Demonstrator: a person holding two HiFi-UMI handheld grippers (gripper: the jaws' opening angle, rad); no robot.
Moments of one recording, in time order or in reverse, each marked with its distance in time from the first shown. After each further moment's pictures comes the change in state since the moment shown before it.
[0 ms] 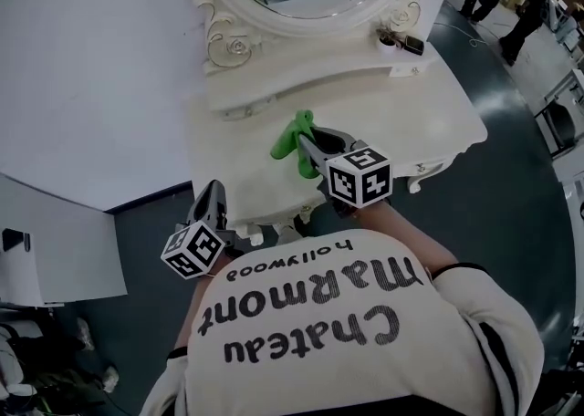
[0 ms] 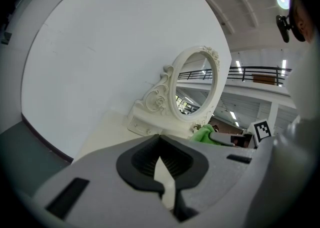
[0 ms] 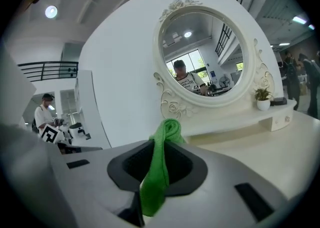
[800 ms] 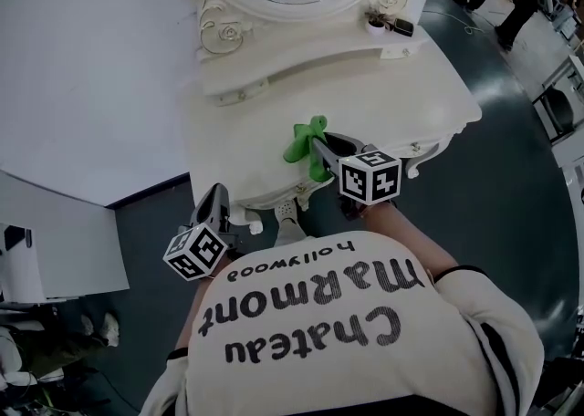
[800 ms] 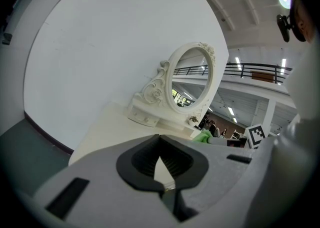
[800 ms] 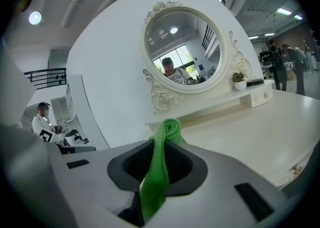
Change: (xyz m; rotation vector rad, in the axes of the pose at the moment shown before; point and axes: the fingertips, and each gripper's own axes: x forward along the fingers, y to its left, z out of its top) left arm -0.041 -0.014 -0.038 0.003 0.060 -0.005; right arm -0.053 -0.013 -0.056 0.125 0.042 -0.073
